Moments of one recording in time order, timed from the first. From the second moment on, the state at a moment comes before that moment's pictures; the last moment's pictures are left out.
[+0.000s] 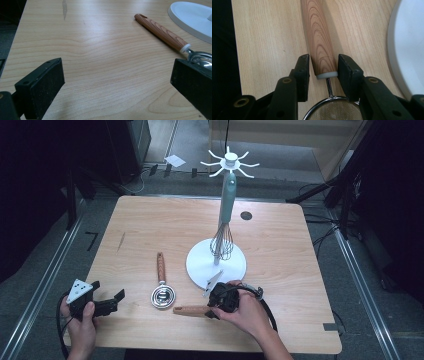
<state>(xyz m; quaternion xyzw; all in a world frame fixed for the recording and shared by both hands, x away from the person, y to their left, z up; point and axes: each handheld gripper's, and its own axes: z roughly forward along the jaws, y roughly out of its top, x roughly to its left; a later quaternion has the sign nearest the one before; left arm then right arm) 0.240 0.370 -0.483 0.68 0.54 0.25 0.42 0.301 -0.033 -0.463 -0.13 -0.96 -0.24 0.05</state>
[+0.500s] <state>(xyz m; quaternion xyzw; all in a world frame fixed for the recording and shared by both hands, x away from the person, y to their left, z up) 0.240 0.371 -0.483 0.68 0.54 0.25 0.43 0.298 -0.037 -0.462 -0.13 -0.96 -0.23 0.03</state>
